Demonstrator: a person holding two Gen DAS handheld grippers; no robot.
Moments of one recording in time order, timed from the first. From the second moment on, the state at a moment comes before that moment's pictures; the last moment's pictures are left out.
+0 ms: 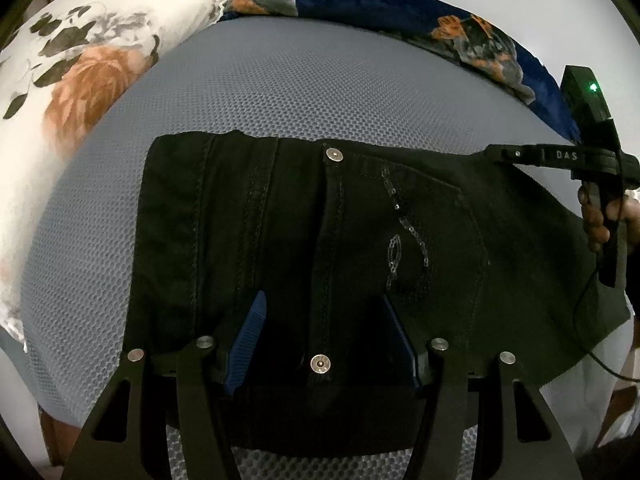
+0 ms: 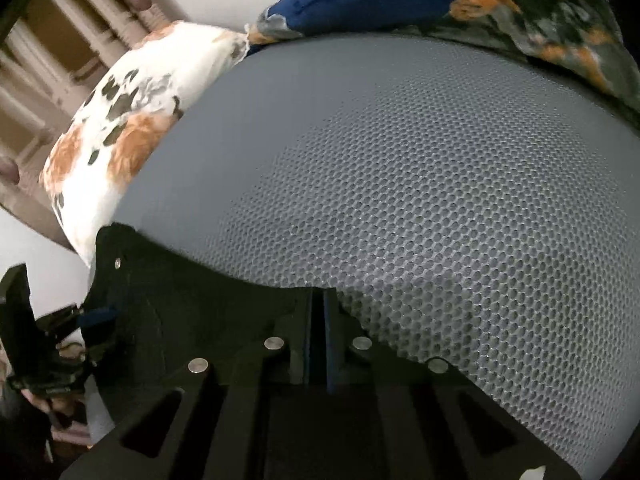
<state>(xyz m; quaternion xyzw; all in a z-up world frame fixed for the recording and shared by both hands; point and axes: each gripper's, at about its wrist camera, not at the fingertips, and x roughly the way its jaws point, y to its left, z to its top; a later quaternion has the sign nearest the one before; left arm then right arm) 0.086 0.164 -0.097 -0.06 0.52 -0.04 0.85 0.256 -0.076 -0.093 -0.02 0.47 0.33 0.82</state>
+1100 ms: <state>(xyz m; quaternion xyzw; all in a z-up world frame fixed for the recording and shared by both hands) 0.133 0.193 -0.086 -0.09 0.48 -0.02 0.87 0.164 -0.208 -0.073 0.06 0.41 0.17 0.89</state>
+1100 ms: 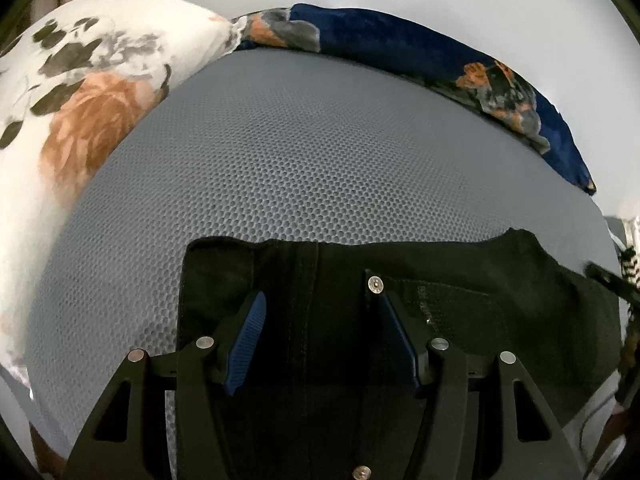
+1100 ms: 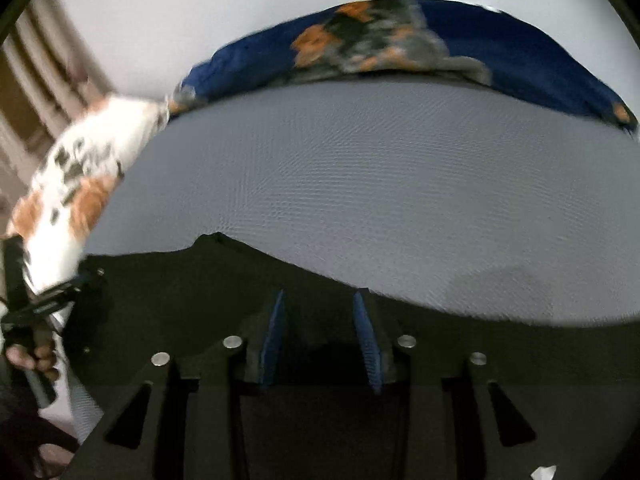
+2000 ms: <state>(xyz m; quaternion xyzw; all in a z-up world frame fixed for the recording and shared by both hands) 0.106 -0.015 -0.064 0.00 0.52 -0.13 0.85 0.069 -0.603 -0.131 0.29 0.45 0.04 0.84</state>
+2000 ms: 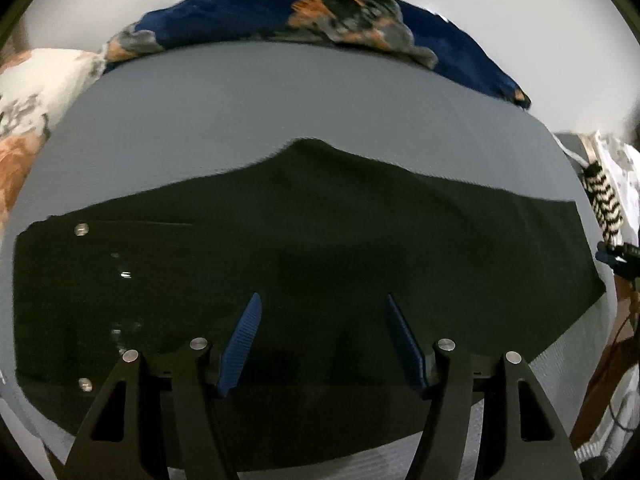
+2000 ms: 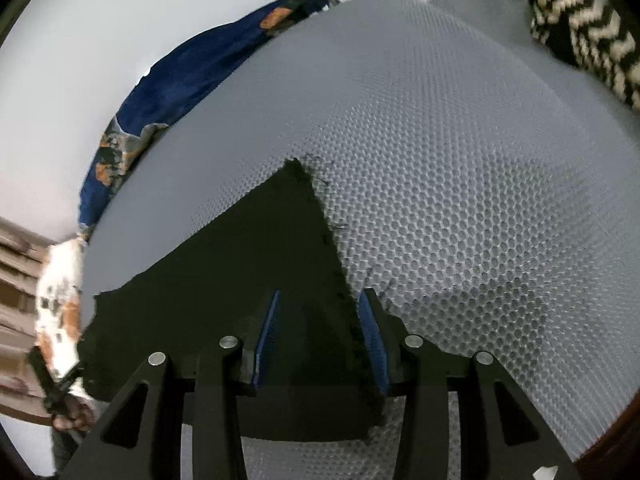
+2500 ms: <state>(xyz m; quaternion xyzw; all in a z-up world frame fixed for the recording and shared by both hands) 0.110 -0.069 -0.094 0.03 0.55 -0.14 0.82 0.086 -0.611 -0.152 0.32 0.43 0.15 0.83</state>
